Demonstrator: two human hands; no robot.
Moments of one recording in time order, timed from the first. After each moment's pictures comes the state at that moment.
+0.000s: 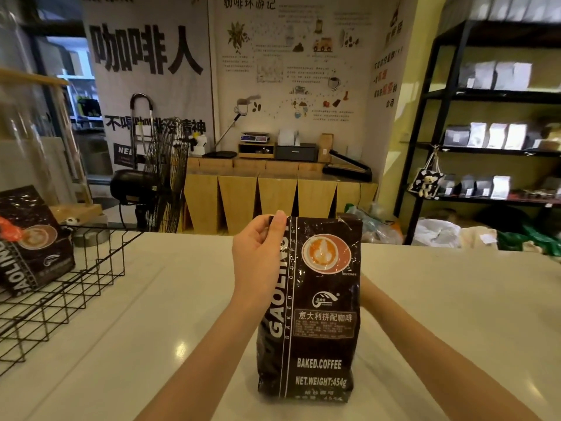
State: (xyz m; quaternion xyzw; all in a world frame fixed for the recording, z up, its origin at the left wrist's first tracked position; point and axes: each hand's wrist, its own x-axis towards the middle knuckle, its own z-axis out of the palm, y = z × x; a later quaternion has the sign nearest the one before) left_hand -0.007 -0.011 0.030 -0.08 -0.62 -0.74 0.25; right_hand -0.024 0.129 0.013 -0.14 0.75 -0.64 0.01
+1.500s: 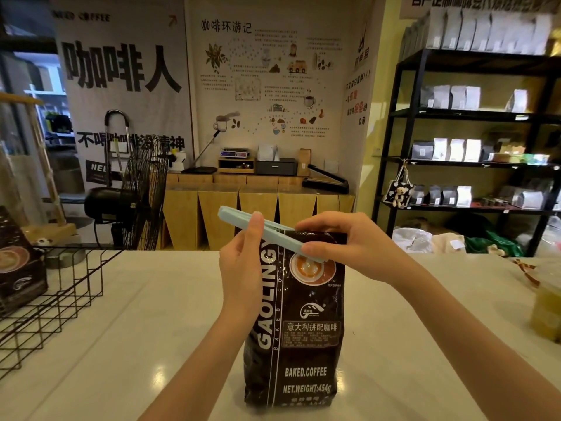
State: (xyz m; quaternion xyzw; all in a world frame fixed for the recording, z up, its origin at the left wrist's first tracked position) left_hand 0.008 -0.004 0.040 -0.08 -0.55 -0.80 0.22; right_hand 0.000 0.153 0.082 -0.33 0.85 -0.40 -0.14
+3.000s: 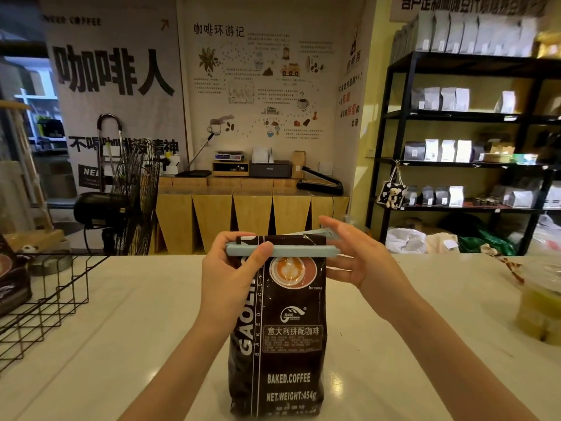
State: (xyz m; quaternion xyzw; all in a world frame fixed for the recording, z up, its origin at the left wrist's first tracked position) left_hand 0.010 -0.010 0.031 -0.14 -0.61 -0.75 0.22; right_hand 0.004 0.178 0.047 -0.18 0.65 -0.73 -0.05
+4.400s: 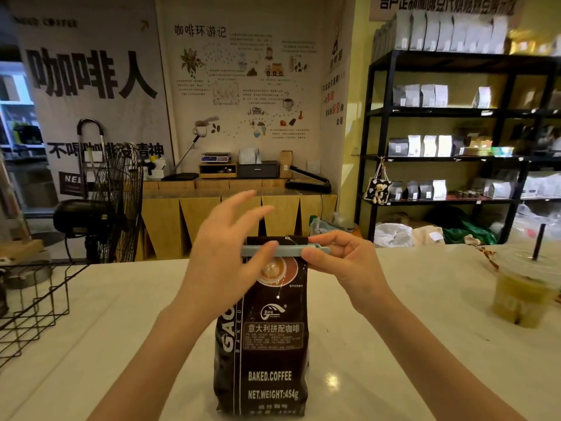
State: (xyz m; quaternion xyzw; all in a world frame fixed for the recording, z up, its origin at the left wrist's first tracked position) left_hand 0.015 -0.006 0.064 -0.28 -0.83 -0.25 0.42; right_hand 0.007 0.182 0.036 -0.21 0.65 -0.71 -0.17
